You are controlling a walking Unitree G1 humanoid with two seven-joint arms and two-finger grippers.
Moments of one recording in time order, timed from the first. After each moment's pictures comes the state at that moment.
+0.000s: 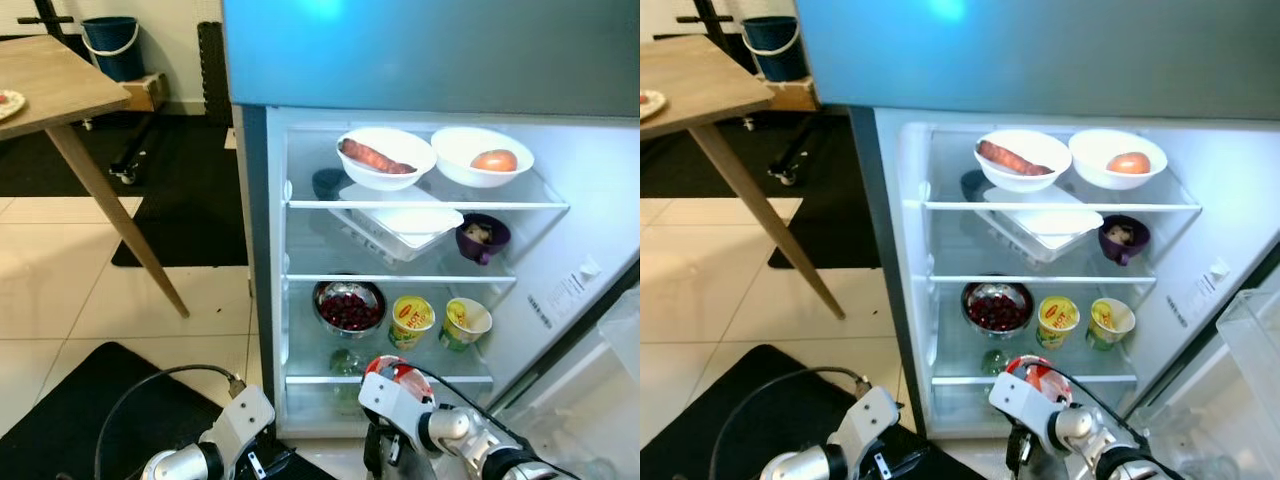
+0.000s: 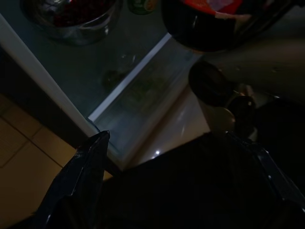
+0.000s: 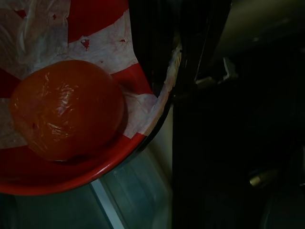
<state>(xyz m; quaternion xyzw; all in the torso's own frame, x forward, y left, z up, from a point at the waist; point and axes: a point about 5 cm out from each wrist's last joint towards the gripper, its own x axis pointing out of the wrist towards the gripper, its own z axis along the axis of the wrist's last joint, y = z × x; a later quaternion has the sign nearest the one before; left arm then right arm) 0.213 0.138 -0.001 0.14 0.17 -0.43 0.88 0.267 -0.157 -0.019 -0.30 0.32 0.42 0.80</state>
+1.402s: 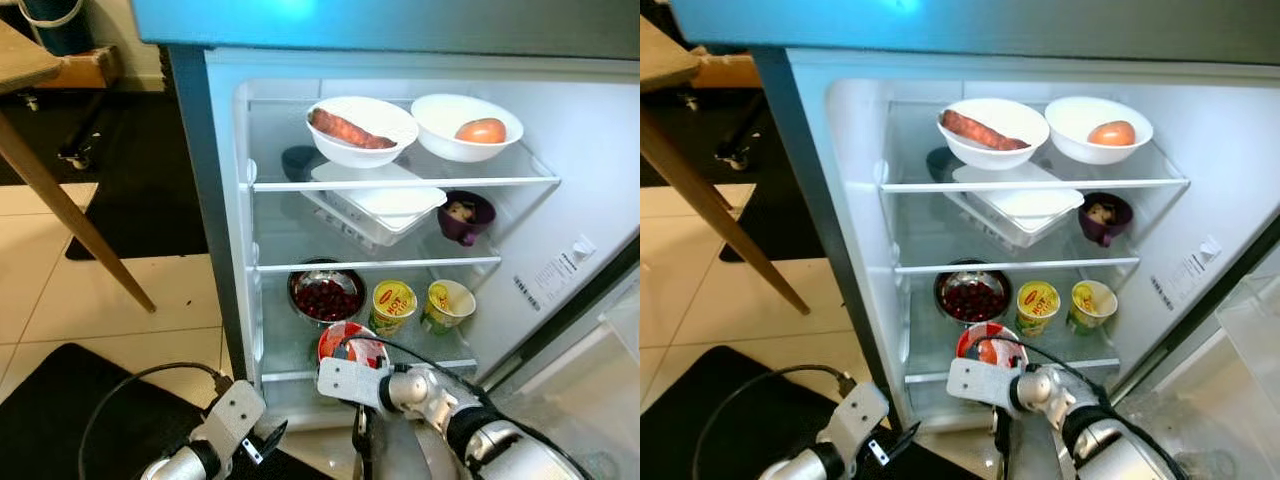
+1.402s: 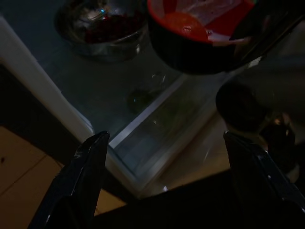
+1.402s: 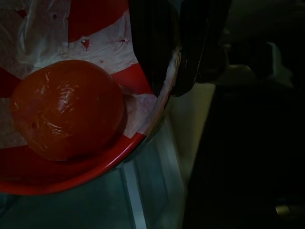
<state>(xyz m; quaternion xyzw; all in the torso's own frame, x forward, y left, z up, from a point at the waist) 0.207 0.139 0.009 0.14 0.10 -0.33 0.93 0.307 -0.112 0.019 -0.43 0.23 0.48 0.73</state>
